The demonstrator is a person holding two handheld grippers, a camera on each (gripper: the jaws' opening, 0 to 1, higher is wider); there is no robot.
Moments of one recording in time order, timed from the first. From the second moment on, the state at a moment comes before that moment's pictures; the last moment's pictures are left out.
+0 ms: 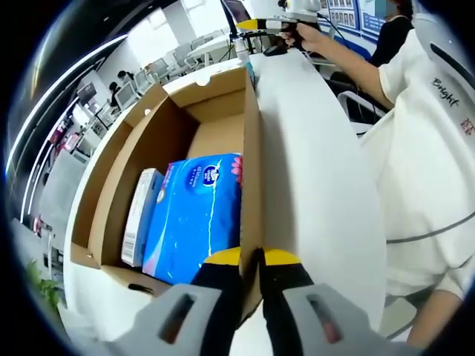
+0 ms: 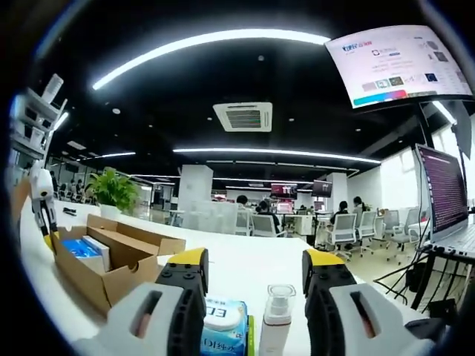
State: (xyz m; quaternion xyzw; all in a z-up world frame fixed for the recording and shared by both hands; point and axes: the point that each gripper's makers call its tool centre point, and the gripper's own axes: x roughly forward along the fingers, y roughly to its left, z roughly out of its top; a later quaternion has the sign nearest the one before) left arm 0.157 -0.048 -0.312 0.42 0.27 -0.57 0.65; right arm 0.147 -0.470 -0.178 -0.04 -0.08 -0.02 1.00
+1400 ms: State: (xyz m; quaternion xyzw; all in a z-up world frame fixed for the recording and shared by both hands) left arm 0.155 -0.047 -0.311 0.41 0.27 -0.58 0.65; right arm 0.146 -0.440 -0.169 -0.08 -0.10 0.03 0.99
